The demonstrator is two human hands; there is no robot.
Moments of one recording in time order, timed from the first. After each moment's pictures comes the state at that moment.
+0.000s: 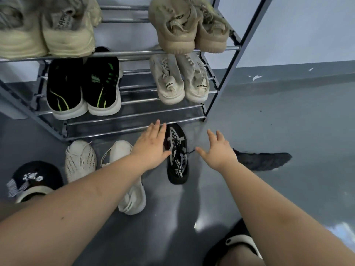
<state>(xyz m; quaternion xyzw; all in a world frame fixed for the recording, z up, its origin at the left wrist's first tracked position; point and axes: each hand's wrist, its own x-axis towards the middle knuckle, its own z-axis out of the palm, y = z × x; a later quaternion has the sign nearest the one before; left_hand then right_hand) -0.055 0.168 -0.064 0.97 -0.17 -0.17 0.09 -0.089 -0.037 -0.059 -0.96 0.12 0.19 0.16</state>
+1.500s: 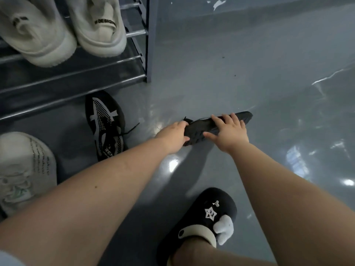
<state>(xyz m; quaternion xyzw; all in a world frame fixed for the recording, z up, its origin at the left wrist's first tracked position) -0.043 -0.075 -0.175 0.87 -0.23 -0.37 0.23 -0.104 -0.238 -0.142 -0.94 0.20 0.28 0.01</state>
